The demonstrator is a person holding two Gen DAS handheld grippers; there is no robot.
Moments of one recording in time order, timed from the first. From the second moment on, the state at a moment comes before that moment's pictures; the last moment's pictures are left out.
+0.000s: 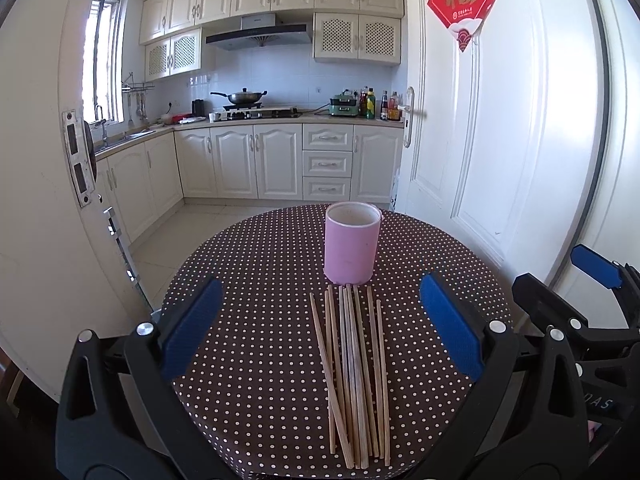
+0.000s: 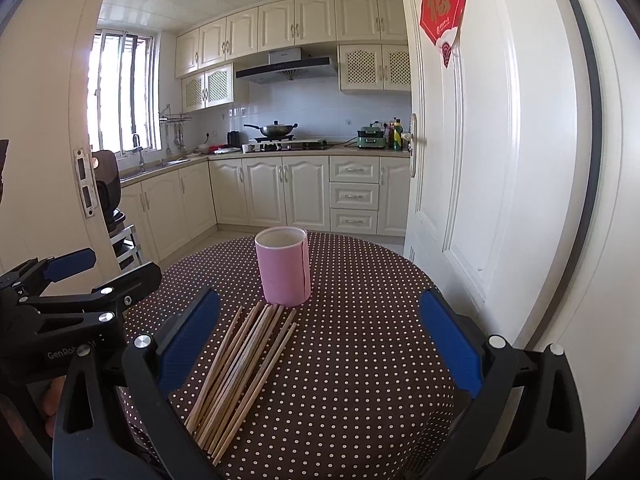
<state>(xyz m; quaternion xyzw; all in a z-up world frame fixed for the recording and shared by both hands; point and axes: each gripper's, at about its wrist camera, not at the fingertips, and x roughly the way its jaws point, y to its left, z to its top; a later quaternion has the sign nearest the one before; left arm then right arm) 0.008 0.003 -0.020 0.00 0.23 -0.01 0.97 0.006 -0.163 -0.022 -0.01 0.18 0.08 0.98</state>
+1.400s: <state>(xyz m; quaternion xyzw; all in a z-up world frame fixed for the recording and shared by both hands) 0.096 0.021 -0.102 -0.01 0.43 0.02 0.90 0.102 -0.157 -0.090 0.02 0.40 0.07 0.92</state>
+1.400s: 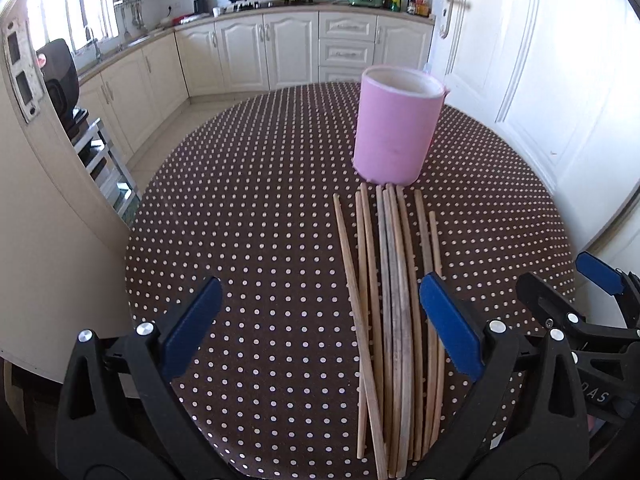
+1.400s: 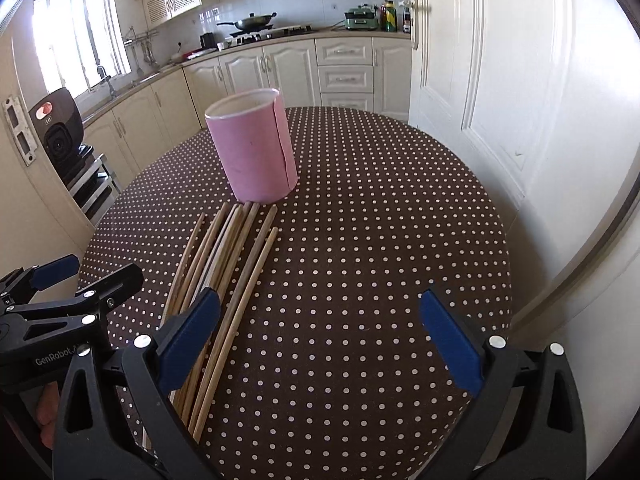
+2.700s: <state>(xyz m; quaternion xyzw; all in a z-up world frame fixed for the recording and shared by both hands) 0.179 0.045 -0.162 -0.03 0.50 0.04 0.86 0.167 -0.126 -0.130 0.00 0.47 0.04 0.88</state>
